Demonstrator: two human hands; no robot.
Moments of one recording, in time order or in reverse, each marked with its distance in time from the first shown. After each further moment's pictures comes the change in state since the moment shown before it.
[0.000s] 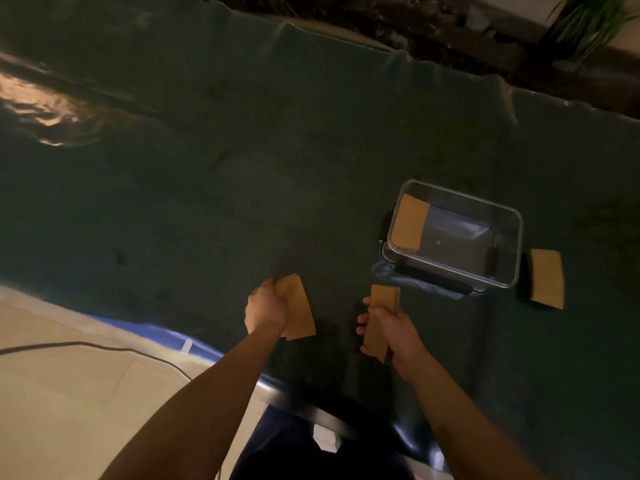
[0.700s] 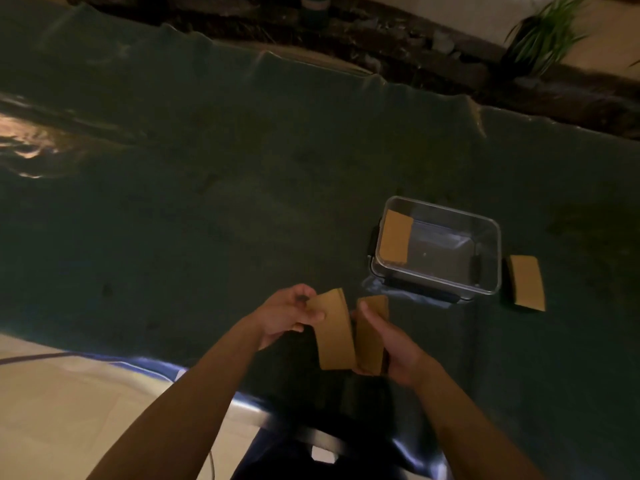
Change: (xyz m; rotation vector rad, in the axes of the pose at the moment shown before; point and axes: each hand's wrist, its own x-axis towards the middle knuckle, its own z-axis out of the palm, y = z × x) left_hand -0.005 0.046 -0.050 -0.576 -0.884 0.189; right_hand -0.011 -0.018 -0.006 0.075 -0.256 0.177
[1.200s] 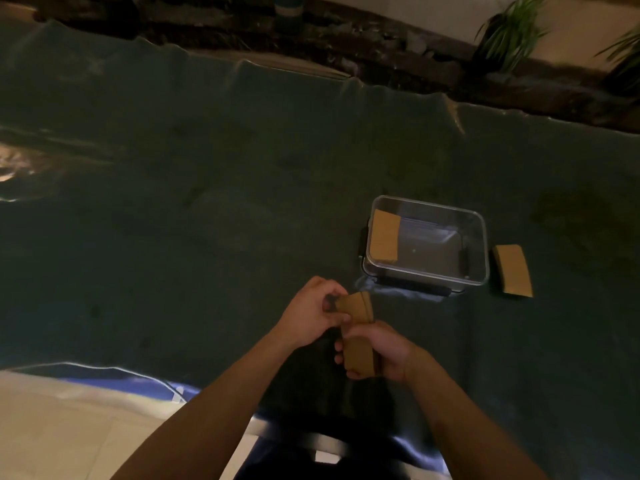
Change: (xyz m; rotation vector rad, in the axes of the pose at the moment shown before) left_hand 0.005 0.025 0.047 0.671 0.152 0.417; right_hand 0.006 0.001 0.009 -0.122 -0.062 -0.028
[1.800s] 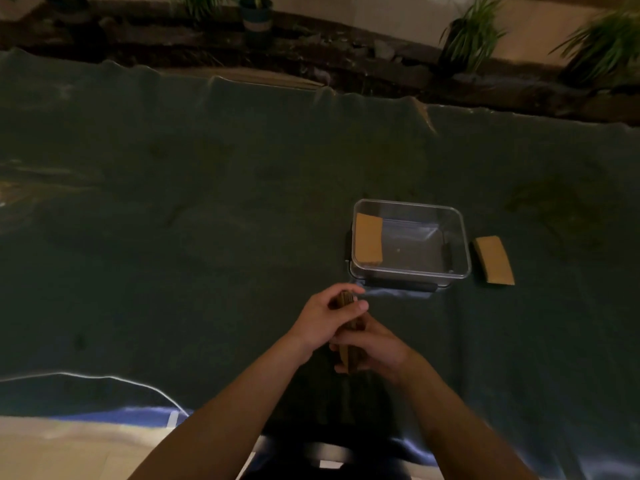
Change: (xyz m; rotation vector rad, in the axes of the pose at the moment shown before) left_hand 0.007 0.029 0.017 -0.491 -0.137 -0.130; right_hand -0.012 0.000 0.007 0.016 0.042 -0.254
